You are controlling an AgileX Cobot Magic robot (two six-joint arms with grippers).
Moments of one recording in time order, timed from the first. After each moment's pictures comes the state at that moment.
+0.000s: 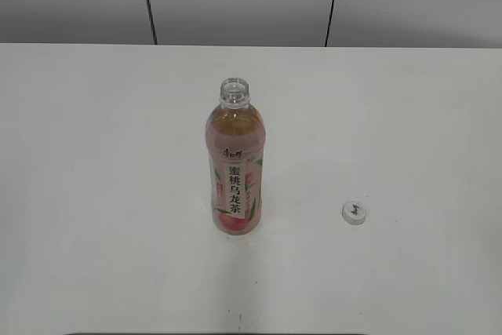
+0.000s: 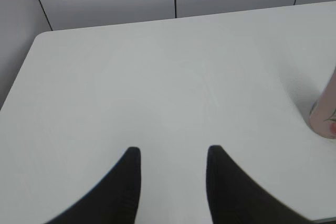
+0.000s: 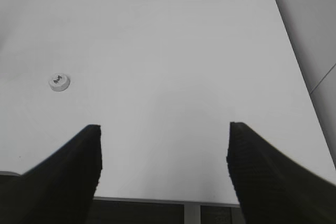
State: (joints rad) left arm -0.04 -0.01 -0.56 0.02 1.03 0.05; right arm 0.17 -0.01 -0.51 -0.10 1.10 -0.05
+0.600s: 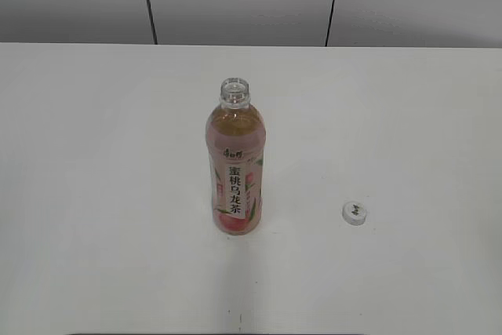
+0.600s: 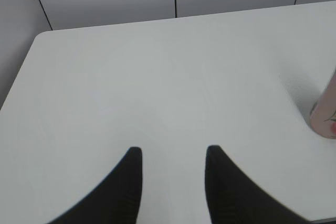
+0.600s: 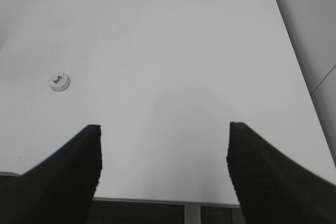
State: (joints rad) left arm -0.04 -0.01 -0.56 0.02 1.03 0.05; right arm 0.17 -0.01 -0.51 -0.10 1.10 -0.05
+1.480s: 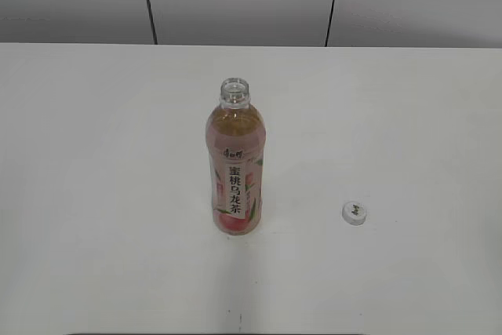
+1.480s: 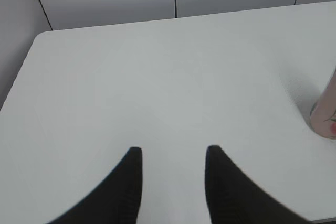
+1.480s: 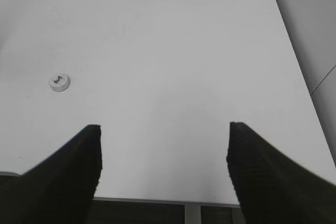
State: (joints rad) left arm -0.04 -0.01 -0.56 0.02 1.03 0.05; right arm 0.17 -0.01 -0.51 -0.10 1.10 -0.05
